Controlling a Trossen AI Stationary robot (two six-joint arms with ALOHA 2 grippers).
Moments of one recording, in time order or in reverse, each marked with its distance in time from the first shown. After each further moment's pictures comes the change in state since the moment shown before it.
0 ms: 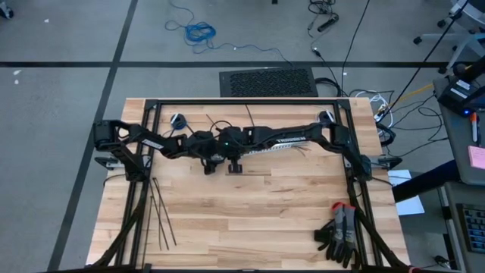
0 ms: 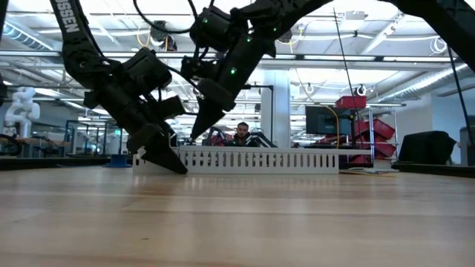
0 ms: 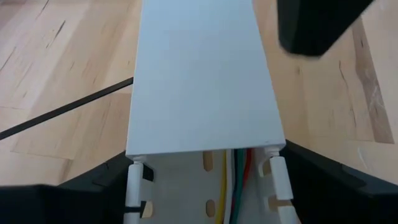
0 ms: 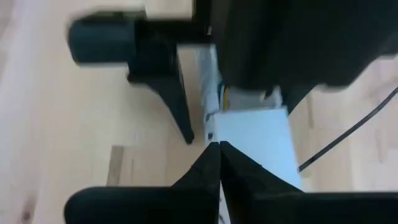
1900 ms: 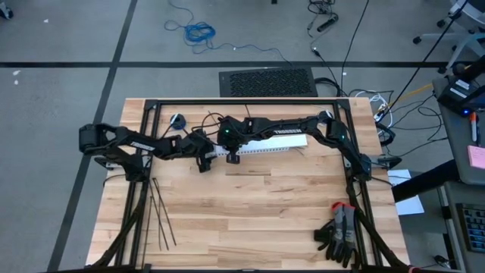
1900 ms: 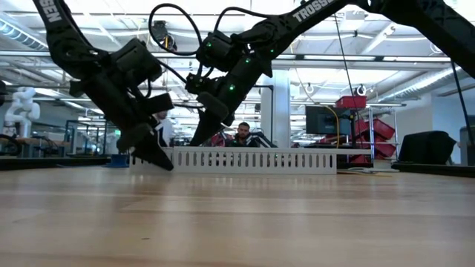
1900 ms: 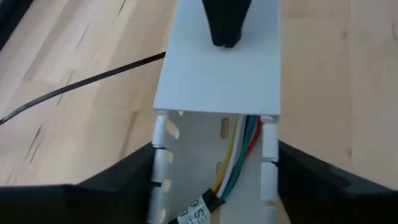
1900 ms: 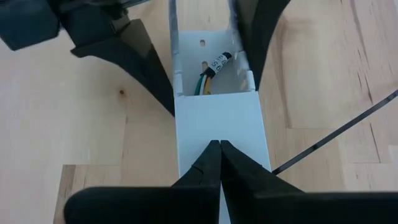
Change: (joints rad) left arm -0.009 -0.164 -0.044 -0.132 -0.190 0.009; right arm -0.104 0.087 -0.013 0.060 -0.110 0.019
